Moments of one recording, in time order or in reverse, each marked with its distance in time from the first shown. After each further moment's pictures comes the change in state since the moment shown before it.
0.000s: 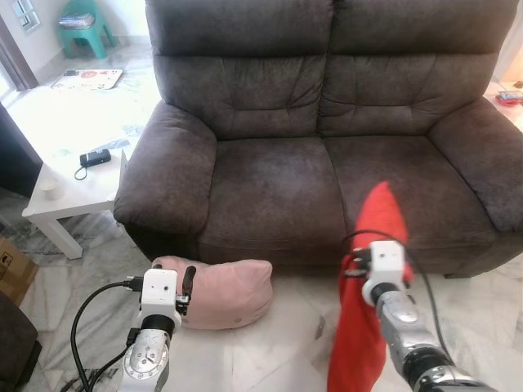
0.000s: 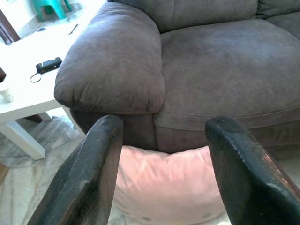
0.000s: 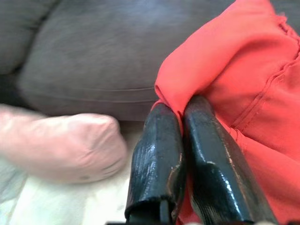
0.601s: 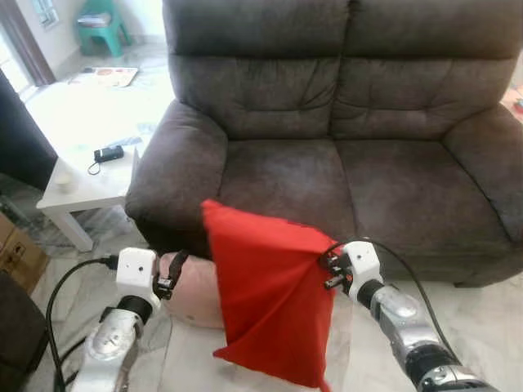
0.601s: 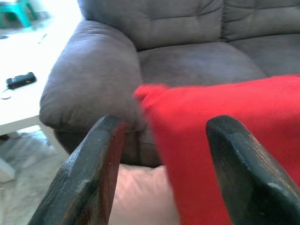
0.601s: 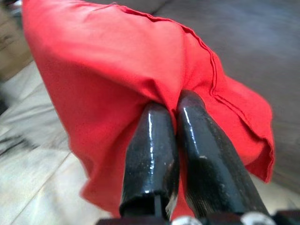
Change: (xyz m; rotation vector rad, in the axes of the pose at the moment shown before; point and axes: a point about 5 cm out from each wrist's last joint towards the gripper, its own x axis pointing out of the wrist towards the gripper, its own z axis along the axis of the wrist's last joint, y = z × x) left arm -0.002 0.034 0.045 -0.055 -0.047 -0.250; right arm -0.001 0.015 0.018 -0.160 -0.030 0.418
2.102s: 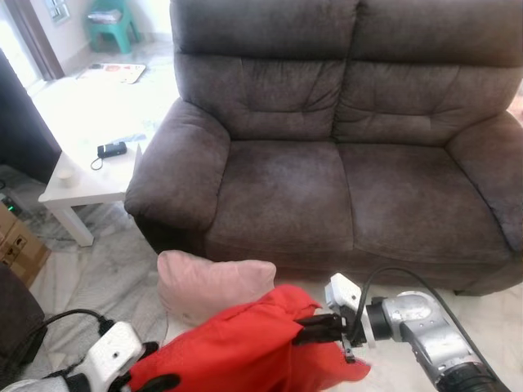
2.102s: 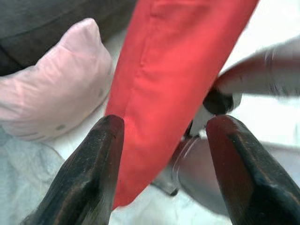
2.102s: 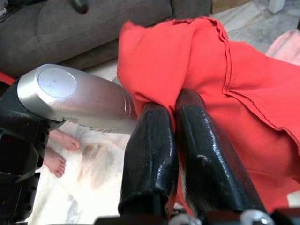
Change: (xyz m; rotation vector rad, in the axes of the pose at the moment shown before) left arm -0.108 0.004 -0.016 0.244 0.521 -0.700; right arm -0.047 0.041 0.009 -0.105 0.160 0.910
